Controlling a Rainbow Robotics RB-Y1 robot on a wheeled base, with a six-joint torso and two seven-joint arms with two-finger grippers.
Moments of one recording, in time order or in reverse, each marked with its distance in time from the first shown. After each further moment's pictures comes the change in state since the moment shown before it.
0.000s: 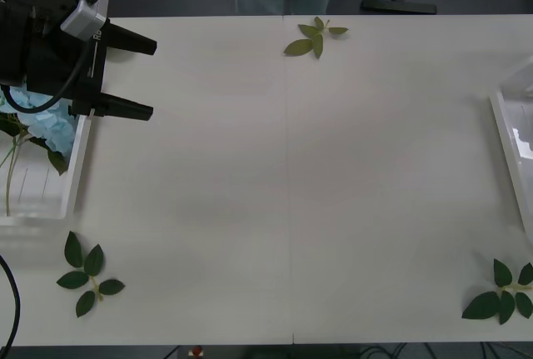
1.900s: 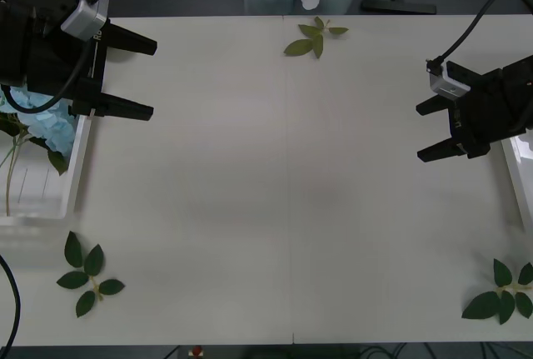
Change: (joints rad) right arm 0.077 0.221 -0.162 -0.833 -0.552 0.739 0.659; left arm 0.000 -0.001 0.000 0.000 0.000 0.000 0.000
